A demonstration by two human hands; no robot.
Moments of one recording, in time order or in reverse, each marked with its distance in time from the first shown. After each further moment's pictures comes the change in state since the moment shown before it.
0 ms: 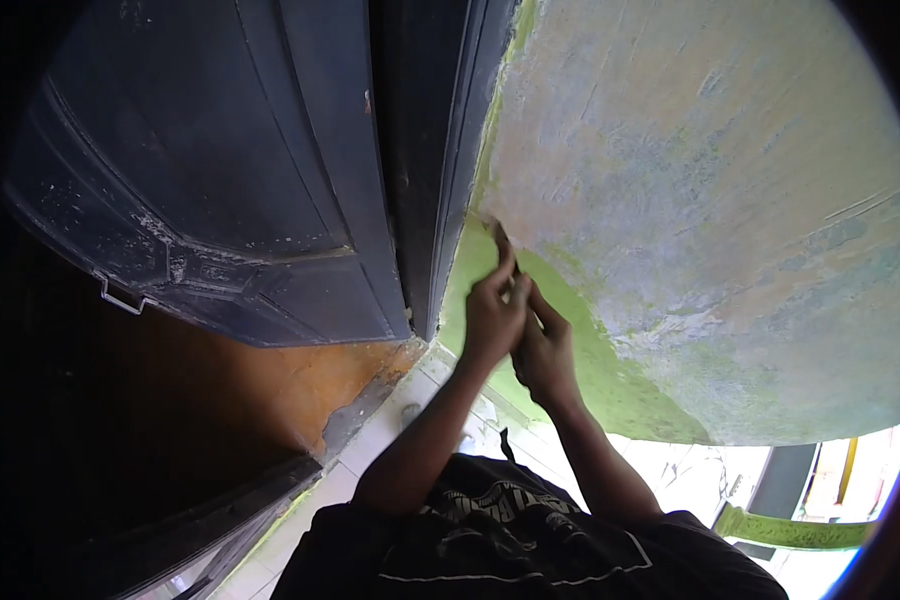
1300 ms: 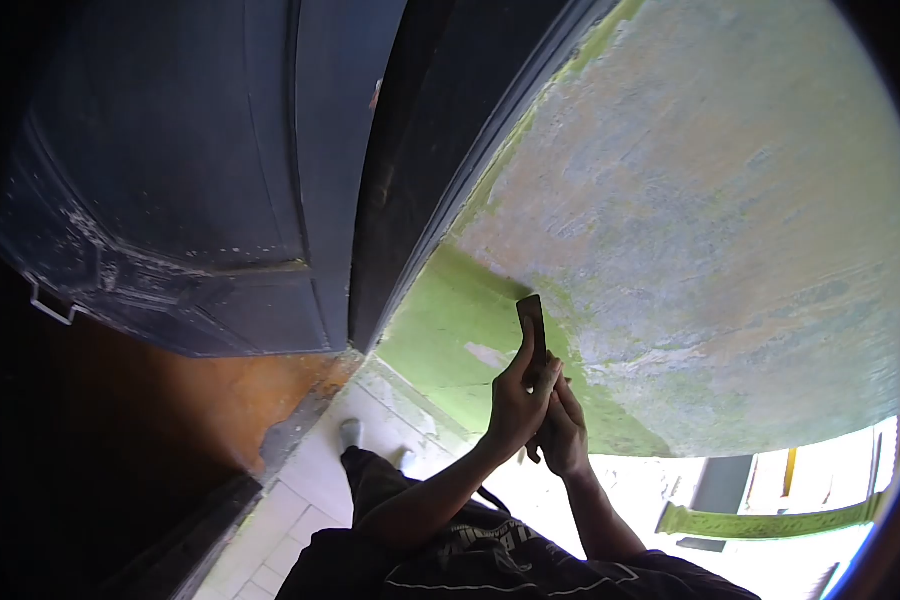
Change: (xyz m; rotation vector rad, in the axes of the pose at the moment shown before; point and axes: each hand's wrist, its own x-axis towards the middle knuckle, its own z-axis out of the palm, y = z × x) left_hand -0.064 -0.004 0.051 -0.628 -0.124 -0.186; right_hand -0.055 -0.007 -0.048 0.138 -0.083 0.266
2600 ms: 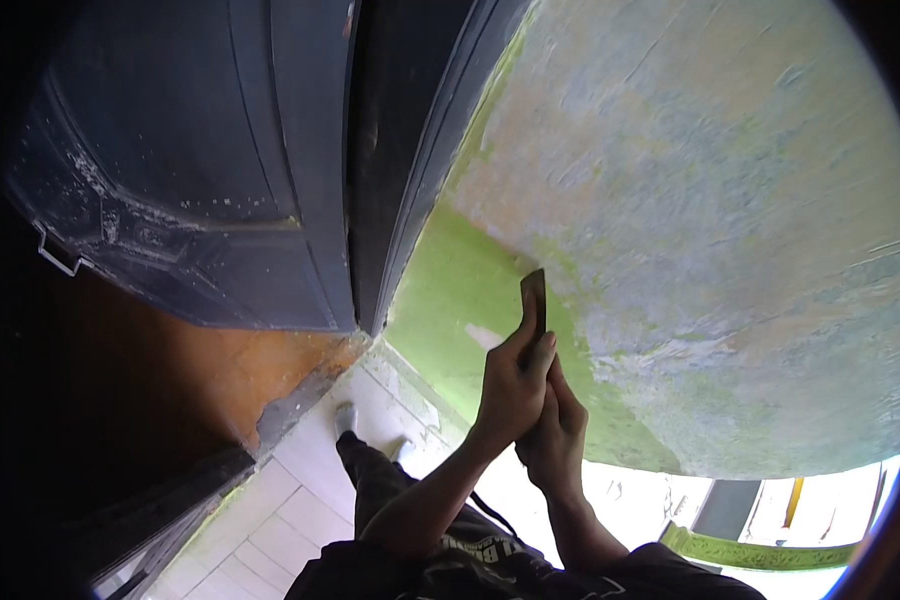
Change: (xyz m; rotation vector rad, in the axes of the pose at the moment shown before) left_hand 0.005 -0.001 0.002 0.215 0.039 0.012; right_hand 0.003 0.013 0.001 -0.236 0.119 -0.151
